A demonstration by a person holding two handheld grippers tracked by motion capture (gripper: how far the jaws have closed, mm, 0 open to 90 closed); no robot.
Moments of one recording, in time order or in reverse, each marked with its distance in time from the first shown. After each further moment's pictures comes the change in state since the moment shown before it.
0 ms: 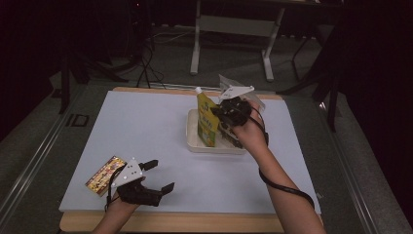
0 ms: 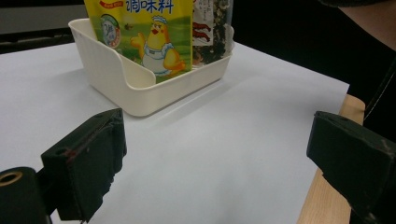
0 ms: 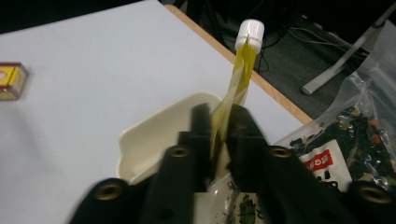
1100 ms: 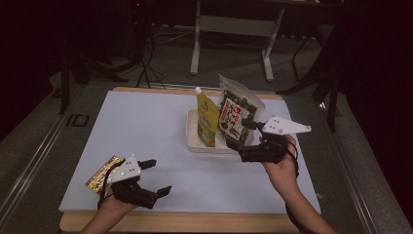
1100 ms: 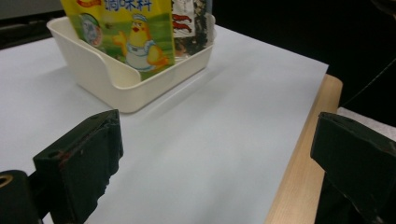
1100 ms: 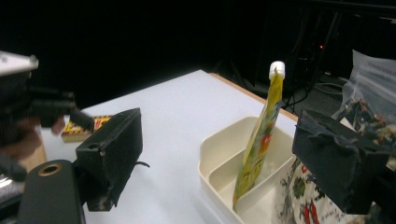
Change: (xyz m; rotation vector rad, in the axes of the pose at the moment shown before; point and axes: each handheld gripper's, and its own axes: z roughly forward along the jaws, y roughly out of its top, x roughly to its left) left arm -0.001 0.027 -0.017 0.095 -0.052 0.041; right arm 0.036 -0.060 -0.110 -0.326 0.134 0.117
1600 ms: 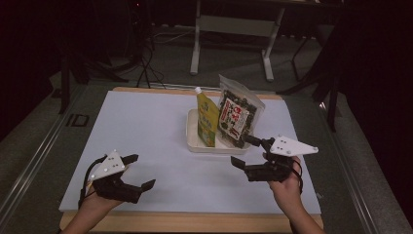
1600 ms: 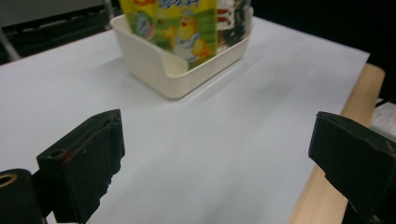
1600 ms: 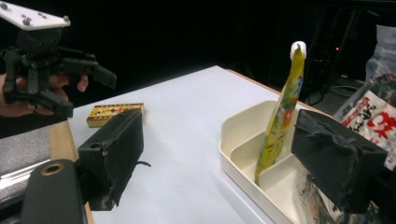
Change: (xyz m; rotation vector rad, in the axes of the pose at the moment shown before) left arm 0.019 0.001 -0.033 0.054 0.114 0.016; right arm 0.014 -0.036 -0.022 -0.028 0.044 0.008
